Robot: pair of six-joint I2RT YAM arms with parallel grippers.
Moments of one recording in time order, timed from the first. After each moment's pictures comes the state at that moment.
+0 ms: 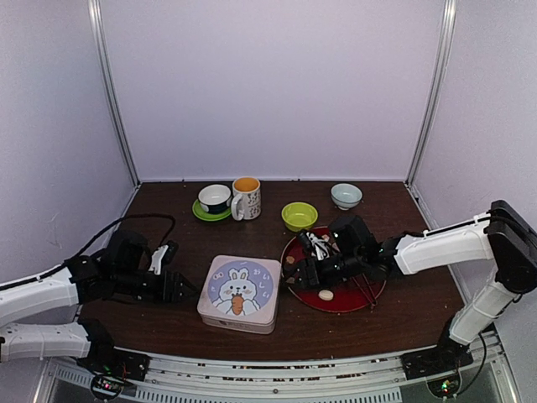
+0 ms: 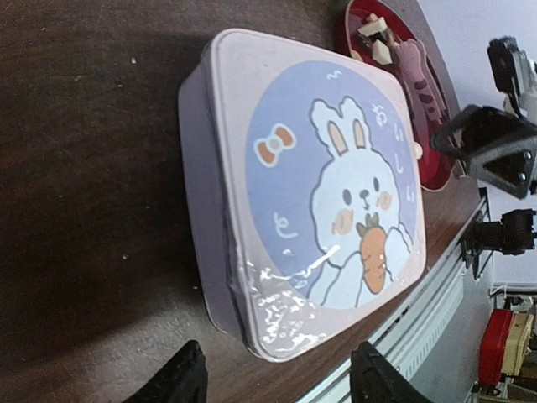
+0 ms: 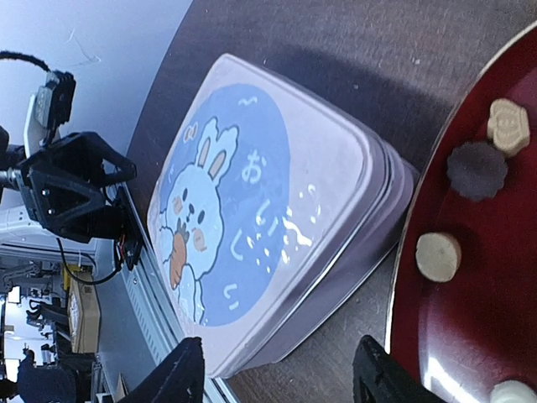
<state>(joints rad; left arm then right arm) -0.67 0.86 0.45 -0.37 0.33 -0.65 0.86 1.57 0.78 0.13 -0.46 0.70</state>
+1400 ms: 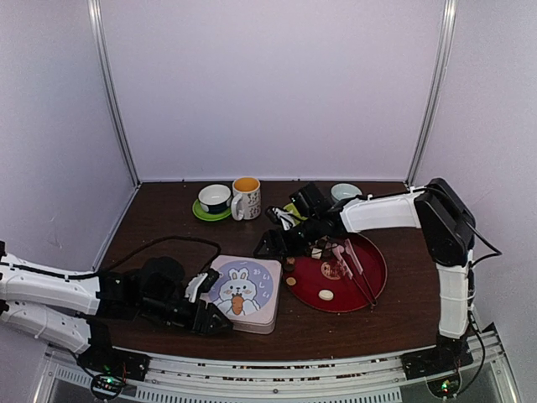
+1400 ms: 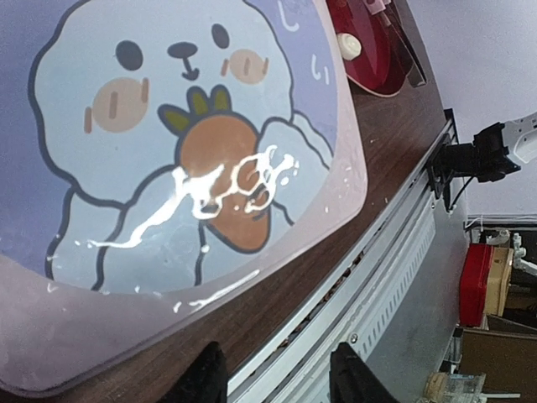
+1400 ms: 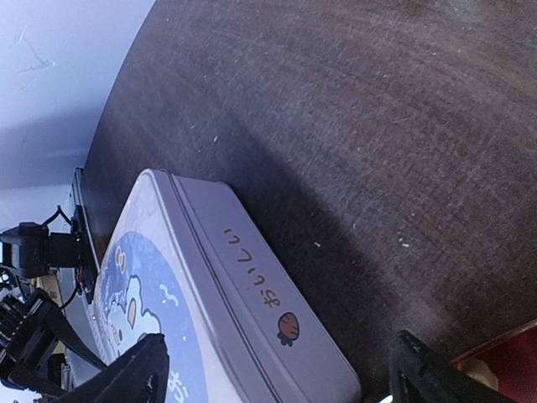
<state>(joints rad) -1.09 1.09 0.42 -0.04 0.28 -0.89 0.74 2.06 1.42 -0.20 -0.54 0.43</state>
